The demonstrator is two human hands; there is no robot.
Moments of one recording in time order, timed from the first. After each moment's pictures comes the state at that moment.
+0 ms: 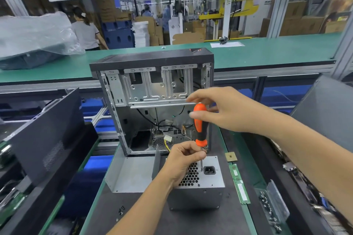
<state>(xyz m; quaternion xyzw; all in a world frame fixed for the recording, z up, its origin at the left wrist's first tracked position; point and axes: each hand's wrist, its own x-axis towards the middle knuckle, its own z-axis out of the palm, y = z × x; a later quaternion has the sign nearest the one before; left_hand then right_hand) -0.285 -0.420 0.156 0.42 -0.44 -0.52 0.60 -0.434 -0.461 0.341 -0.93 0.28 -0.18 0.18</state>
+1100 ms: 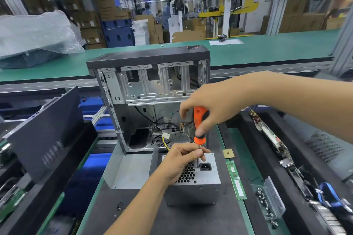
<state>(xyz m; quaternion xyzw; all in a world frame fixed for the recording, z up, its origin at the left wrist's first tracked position) -0.285 -0.414 0.151 0.43 -0.51 -0.51 0.54 -0.416 -0.471 0.377 -0.97 0.18 0.17 -0.01</state>
